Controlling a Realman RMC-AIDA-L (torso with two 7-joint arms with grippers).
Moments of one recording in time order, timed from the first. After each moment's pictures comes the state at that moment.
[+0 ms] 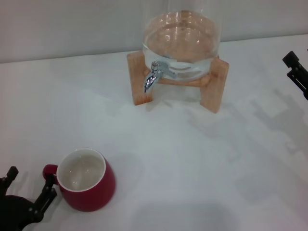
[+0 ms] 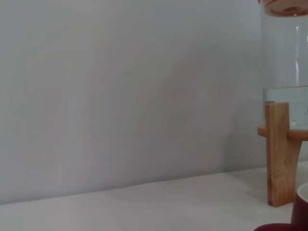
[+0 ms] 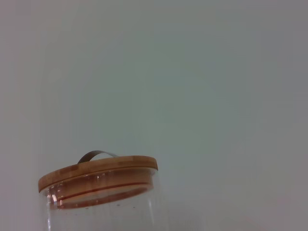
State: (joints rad) left arm -0.06 -2.10 2.42 0.24 -0.52 1.31 -0.10; right arm 0.23 2.01 -1.58 -0.20 -0.10 -1.59 0.61
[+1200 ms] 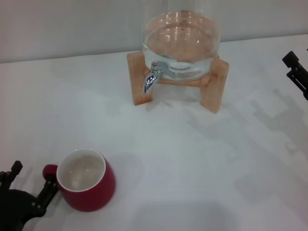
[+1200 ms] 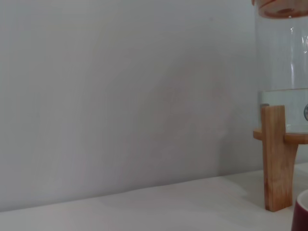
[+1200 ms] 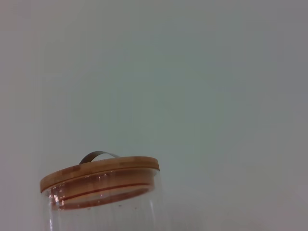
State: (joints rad) left arm -0.09 -2.10 2.42 0.24 -0.52 1.30 -0.10; right arm 0.23 2.01 -1.58 -0.21 -0.11 -1.59 0.61
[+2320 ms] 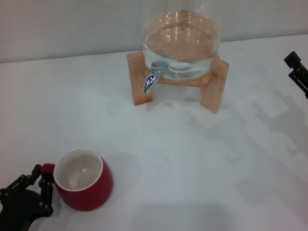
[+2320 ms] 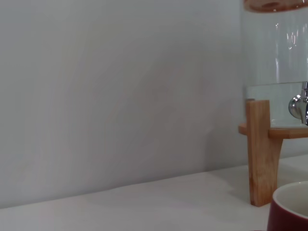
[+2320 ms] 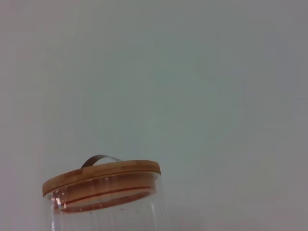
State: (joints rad) left arm -0.11 -2.09 2.45 0.24 -0.52 1.29 -0.10; right arm 0.22 2.01 -1.58 -0.20 -0.10 -1.61 0.61
